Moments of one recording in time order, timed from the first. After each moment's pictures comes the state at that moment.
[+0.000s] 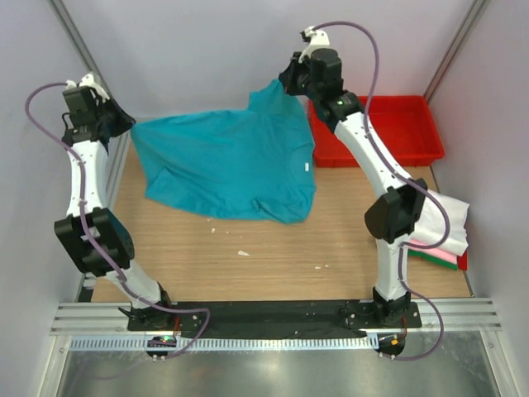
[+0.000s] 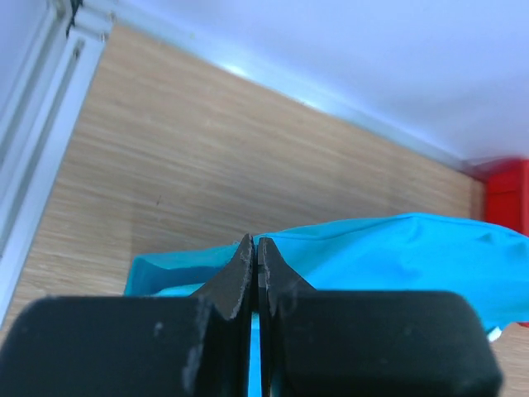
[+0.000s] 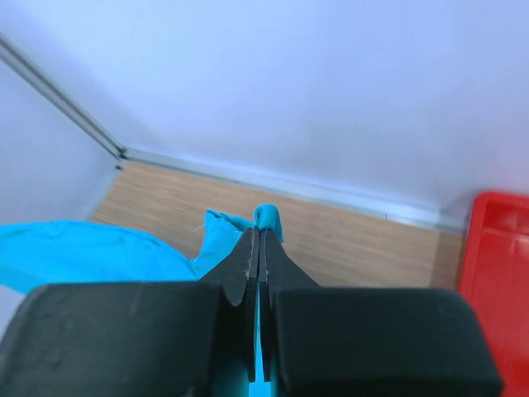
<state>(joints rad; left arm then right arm) 0.31 1.74 1.69 -0.46 0.29 -0.31 0.43 2.11 2.24 -0.32 0.00 0.29</state>
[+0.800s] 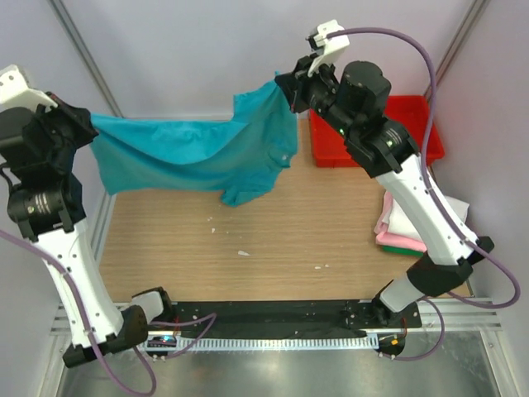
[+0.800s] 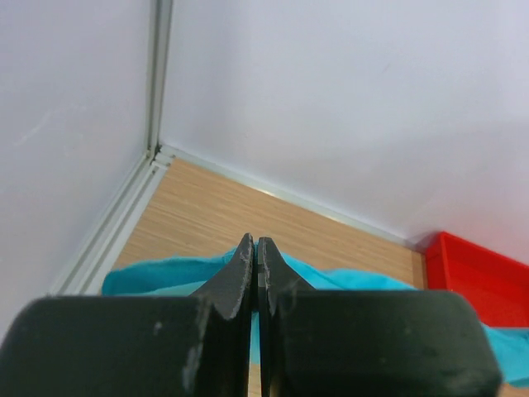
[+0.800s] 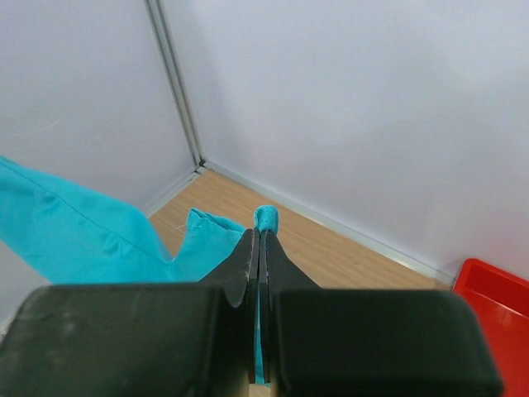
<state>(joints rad) 0.31 1.15 1.84 -0.75 0.12 -0.31 0.67 1.57 2.06 -0.40 0.06 0.06</state>
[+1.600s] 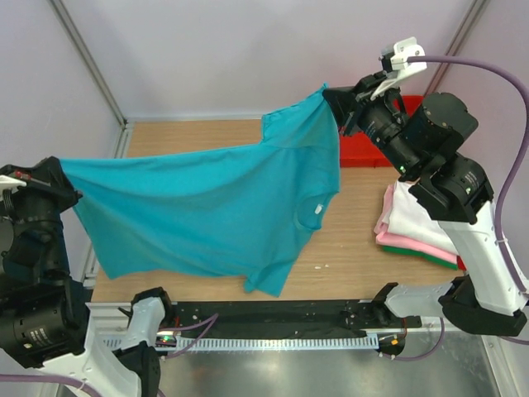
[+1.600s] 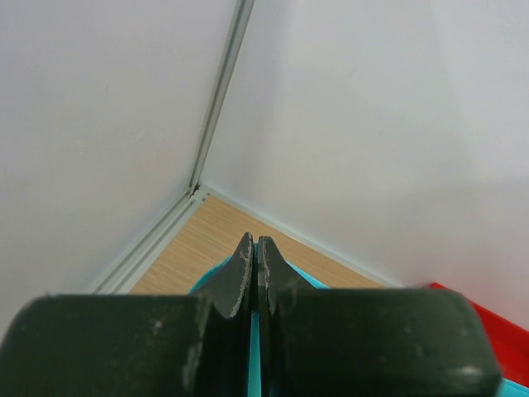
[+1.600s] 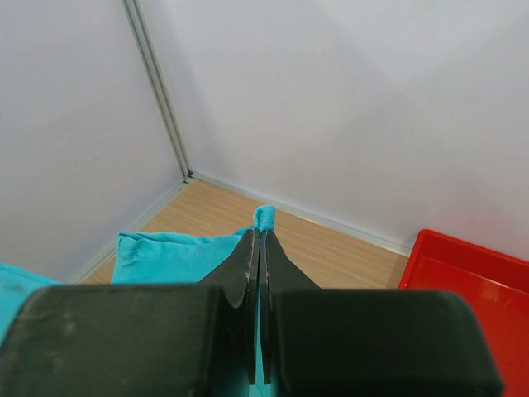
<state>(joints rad) 0.31 0.86 1.99 -1.01 -0.08 -0.34 0.74 1.25 1.96 -0.55 0.20 0.06</state>
